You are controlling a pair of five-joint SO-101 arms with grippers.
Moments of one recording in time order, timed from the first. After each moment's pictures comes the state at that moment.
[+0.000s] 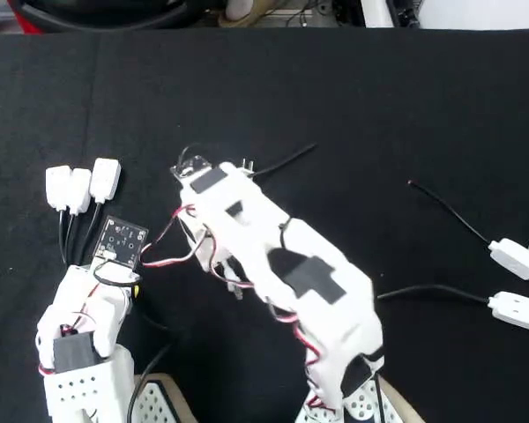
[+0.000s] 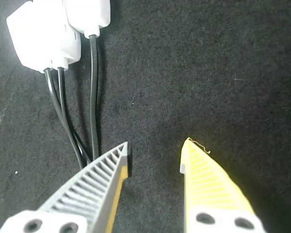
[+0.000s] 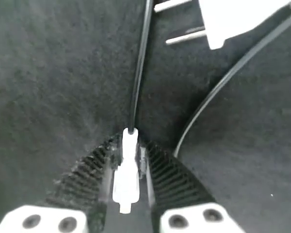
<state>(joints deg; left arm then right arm) -18.1 -103.8 95.9 65.6 -33.6 -38.7 26.7 4.7 79.3 -9.3</state>
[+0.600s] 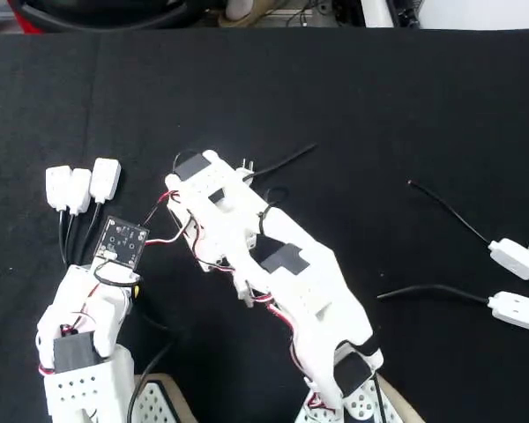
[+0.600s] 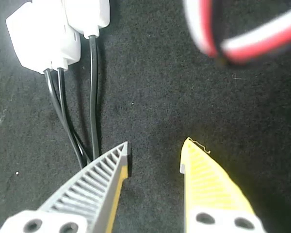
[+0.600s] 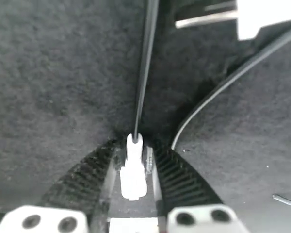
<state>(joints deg) -18.1 -103.8 95.9 65.6 -34.2 -38.9 42.3 -15.9 98.8 -8.3</state>
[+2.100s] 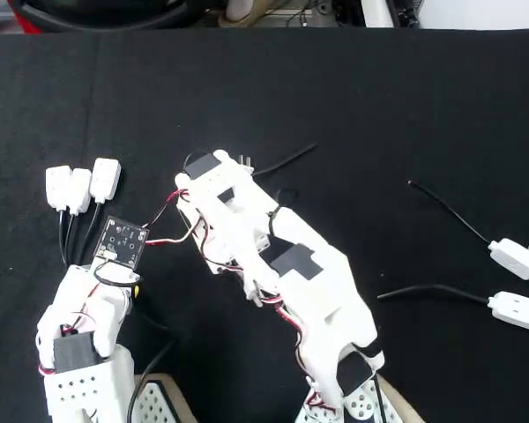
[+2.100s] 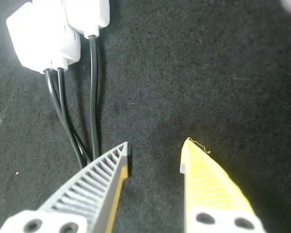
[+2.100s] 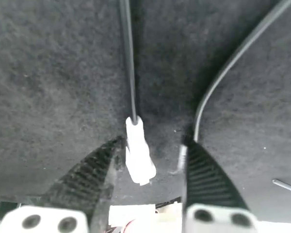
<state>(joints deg) -18.1 -103.8 95.9 65.6 -34.2 -37.4 37.3 -9.4 98.8 -8.2</state>
